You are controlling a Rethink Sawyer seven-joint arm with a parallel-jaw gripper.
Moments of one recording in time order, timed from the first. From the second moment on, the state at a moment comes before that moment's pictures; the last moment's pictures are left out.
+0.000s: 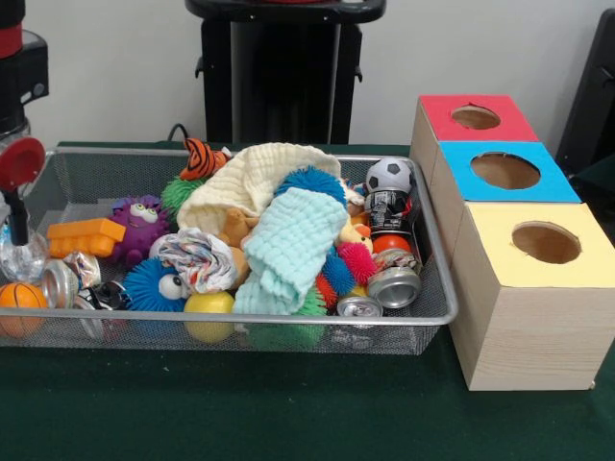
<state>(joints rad) -0.84 -0.54 0.37 1.32 -0.57 0.81 2.04</state>
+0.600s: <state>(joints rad) -0.89 -0.51 0.37 1.31 -0.65 0.81 2.02</state>
